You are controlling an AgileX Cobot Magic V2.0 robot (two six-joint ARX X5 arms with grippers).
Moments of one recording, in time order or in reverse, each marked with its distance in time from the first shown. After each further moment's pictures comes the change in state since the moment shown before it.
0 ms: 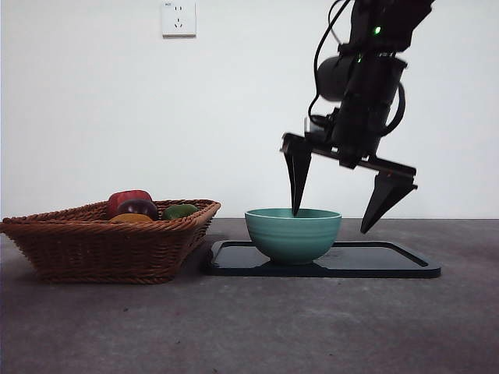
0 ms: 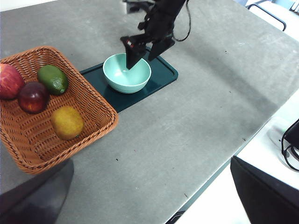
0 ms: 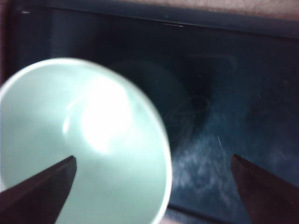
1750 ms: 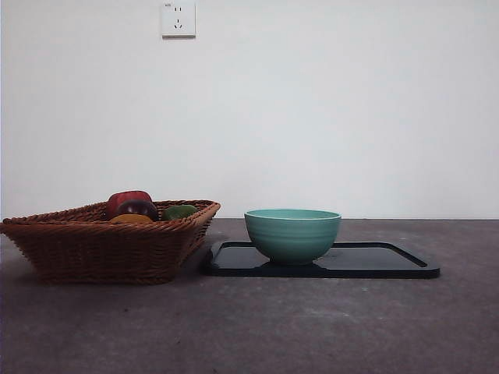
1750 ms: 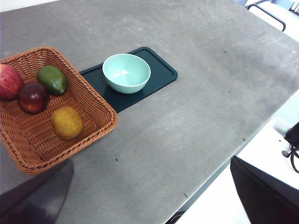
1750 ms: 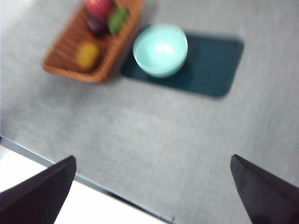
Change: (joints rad) left arm 0.000 0.001 0.000 0.001 0.000 0.000; right arm 0.006 -1.329 -0.399 -0.396 0.020 -0.083
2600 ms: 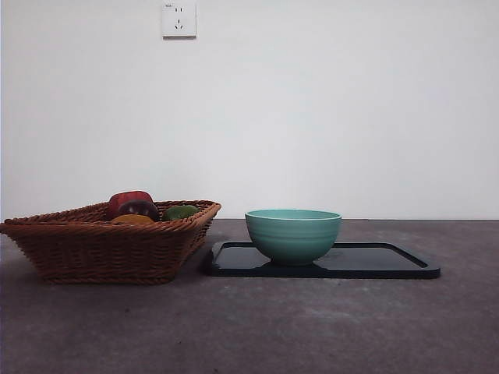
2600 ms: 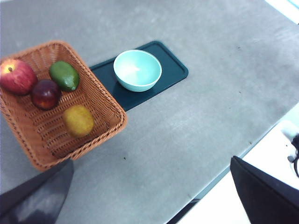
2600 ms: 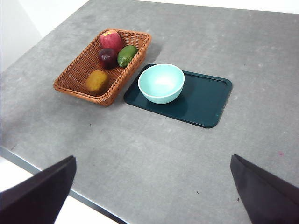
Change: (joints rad) left arm 0.000 0.193 0.204 -0.092 -0.046 -0.011; right arm 0.000 -0.254 0.000 0.000 0.024 -0.093
